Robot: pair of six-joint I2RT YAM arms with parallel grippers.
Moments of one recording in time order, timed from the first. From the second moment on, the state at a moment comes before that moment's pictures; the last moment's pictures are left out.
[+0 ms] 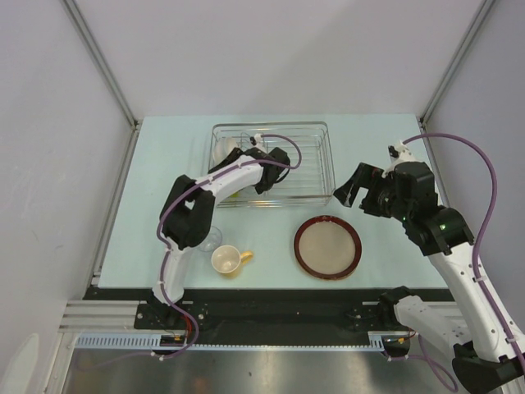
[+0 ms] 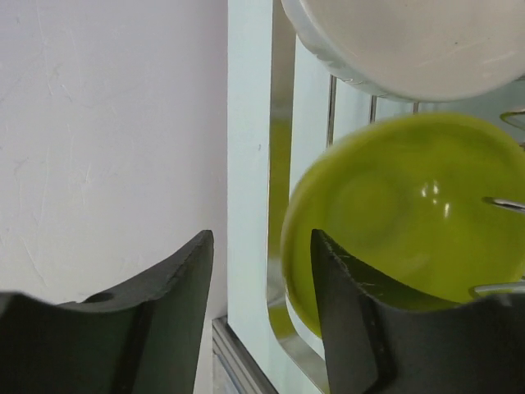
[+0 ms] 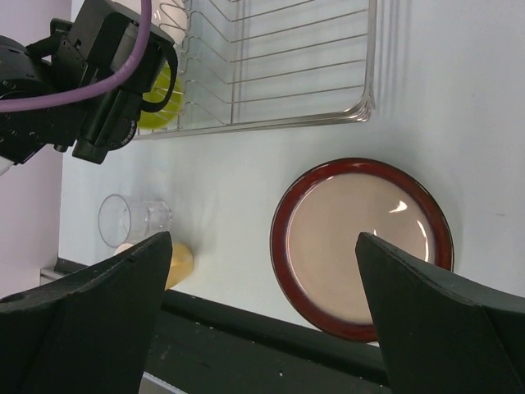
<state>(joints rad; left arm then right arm) -0.68 2.15 1.76 -1.13 -1.18 -0.32 0.37 0.87 1.13 -0.80 -0.07 0.60</state>
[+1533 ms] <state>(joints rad) -0.90 1.36 1.29 -0.80 -0.22 0.24 0.31 0.87 0.60 -0.86 0.15 0.95</state>
